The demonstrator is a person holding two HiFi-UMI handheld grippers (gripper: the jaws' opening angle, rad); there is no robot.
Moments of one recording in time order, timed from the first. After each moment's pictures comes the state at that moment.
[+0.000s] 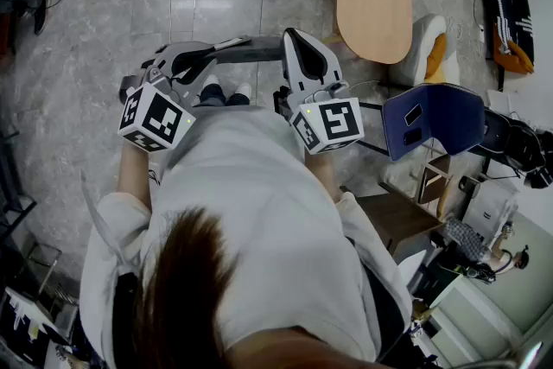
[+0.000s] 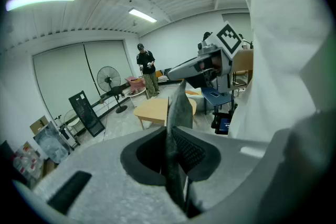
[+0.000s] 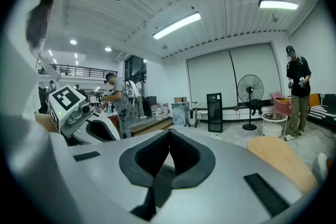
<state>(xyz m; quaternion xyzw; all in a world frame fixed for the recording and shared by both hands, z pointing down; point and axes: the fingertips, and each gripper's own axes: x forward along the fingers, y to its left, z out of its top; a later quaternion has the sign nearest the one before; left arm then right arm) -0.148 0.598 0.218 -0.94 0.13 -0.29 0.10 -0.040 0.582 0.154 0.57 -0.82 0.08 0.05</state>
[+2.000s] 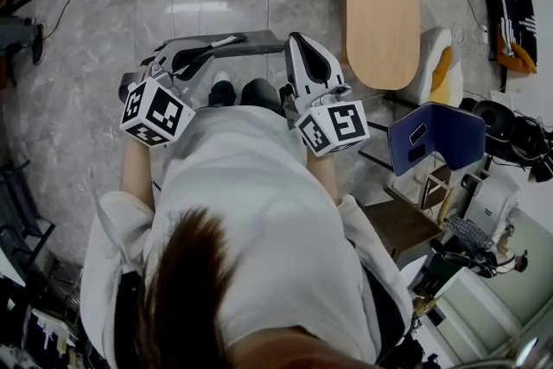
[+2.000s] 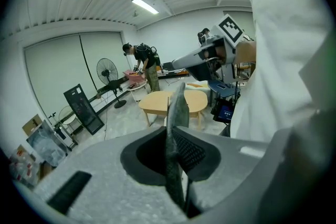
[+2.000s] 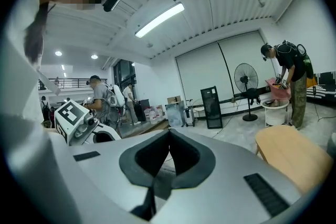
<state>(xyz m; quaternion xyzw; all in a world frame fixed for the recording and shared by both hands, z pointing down) -0.158 0.382 0.246 -0.94 0.10 -0.32 0.09 -0.036 0.384 0.169 0.58 -0.80 0.13 0.01</state>
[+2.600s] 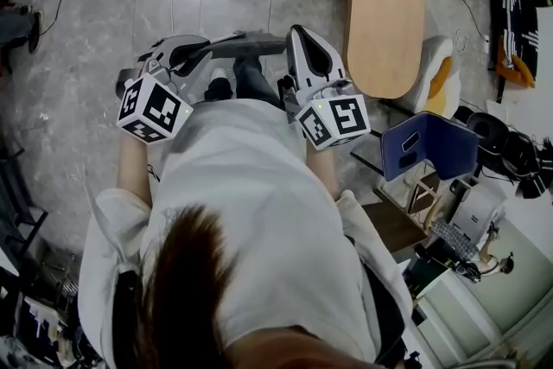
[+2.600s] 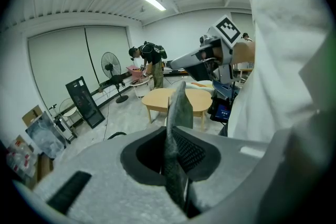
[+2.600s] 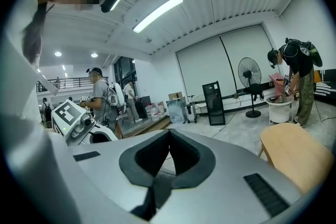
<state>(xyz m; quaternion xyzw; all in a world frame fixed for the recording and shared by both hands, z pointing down) -0.157 0.334 0.258 -0.94 0.11 -0.33 0.06 -0.030 0.322 0.182 0.57 -0.81 0.15 0.02</state>
